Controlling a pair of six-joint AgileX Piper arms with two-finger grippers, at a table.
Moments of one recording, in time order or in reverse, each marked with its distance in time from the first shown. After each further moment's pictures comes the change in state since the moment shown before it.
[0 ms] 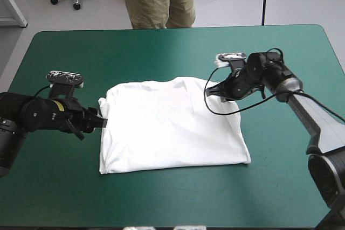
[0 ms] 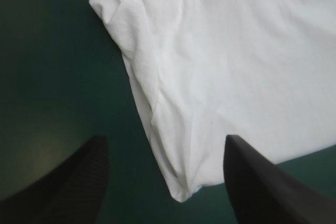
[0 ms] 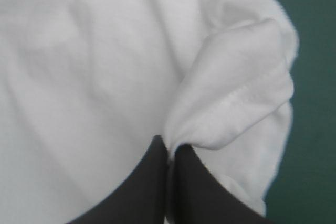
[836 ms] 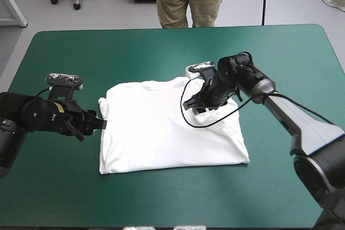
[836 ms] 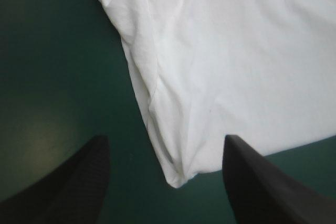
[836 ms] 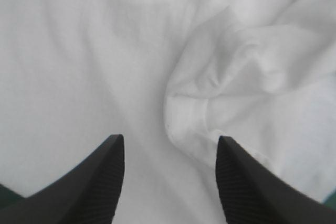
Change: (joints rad) left arm 0.000 0.000 0.000 0.000 0.043 -0.042; right arm 0.160 0.031 -0.102 -0.019 0.126 -0.015
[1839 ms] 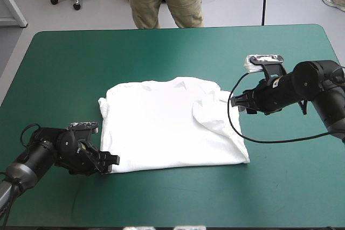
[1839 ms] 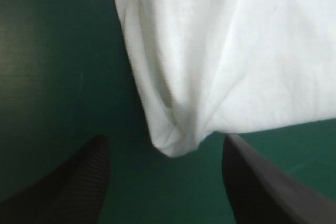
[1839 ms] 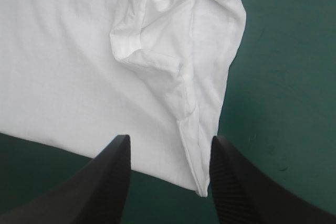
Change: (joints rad) left arm 0.000 0.051 0.507 -0.105 -0.252 -0.099; right arm -0.241 -0.439 0.205 0.025 0.112 0.046
